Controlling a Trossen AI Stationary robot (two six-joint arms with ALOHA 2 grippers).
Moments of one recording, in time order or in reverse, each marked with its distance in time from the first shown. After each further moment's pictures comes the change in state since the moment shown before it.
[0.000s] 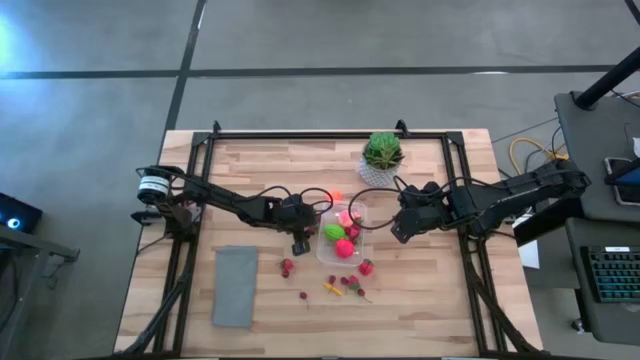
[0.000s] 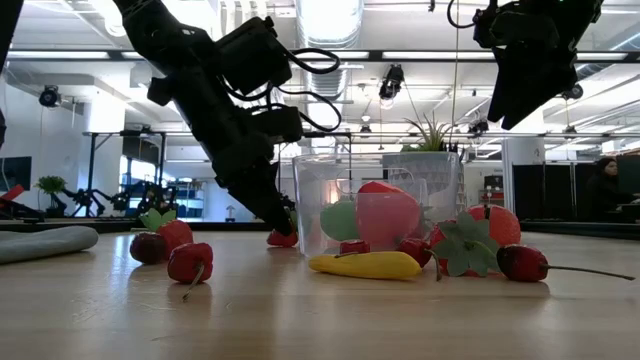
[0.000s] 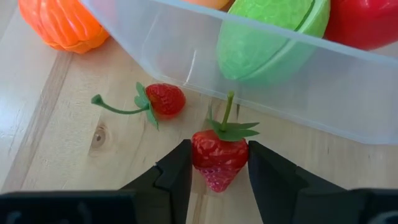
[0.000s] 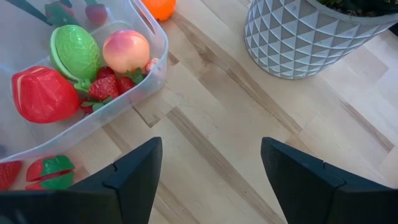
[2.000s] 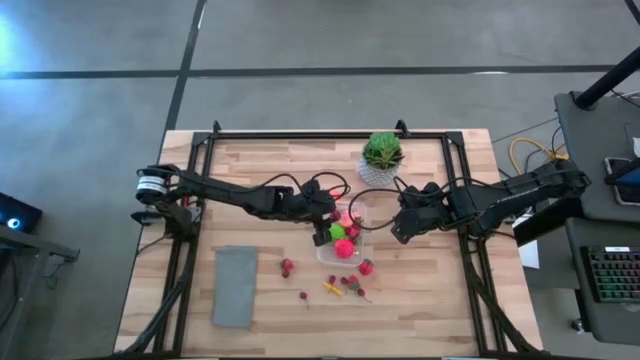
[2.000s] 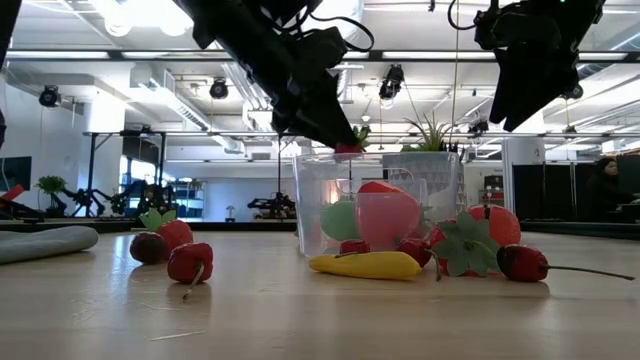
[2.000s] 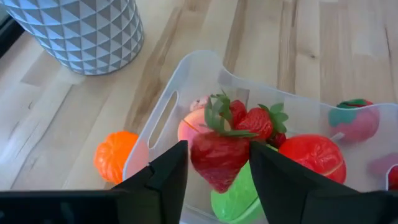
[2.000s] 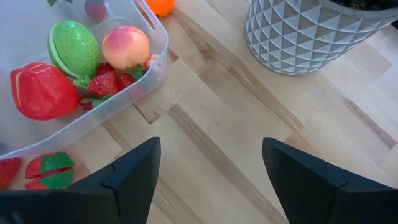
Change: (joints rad) left arm -0.003 -0.015 0.293 -0.109 -0.089 0.000; right arm 0.002 0.000 -0.006 -0.001 -0.008 0.008
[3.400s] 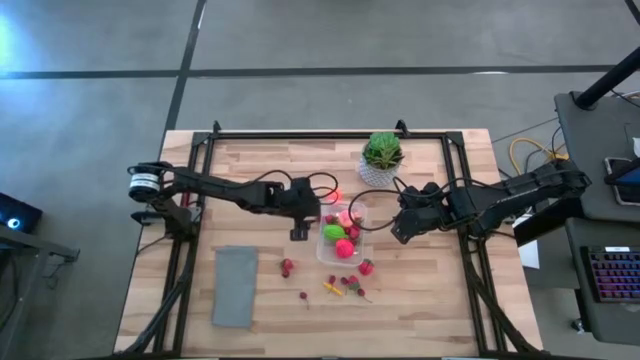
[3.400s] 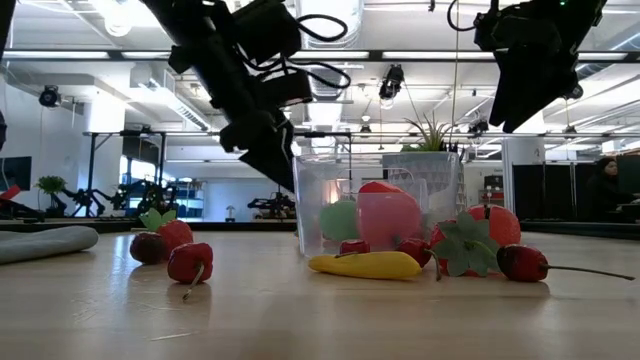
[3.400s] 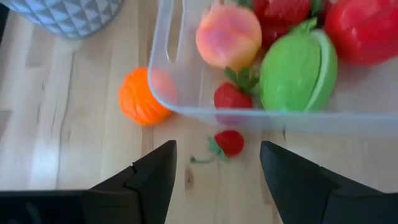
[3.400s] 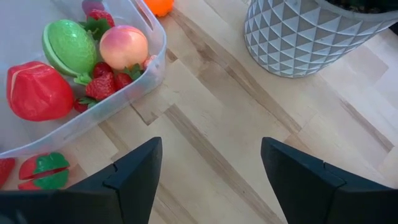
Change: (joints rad) left arm 0.085 -0.061 -0.160 -0.059 0.060 0.375; right arm -0.002 0.000 -0.010 0.010 0.009 -0.017
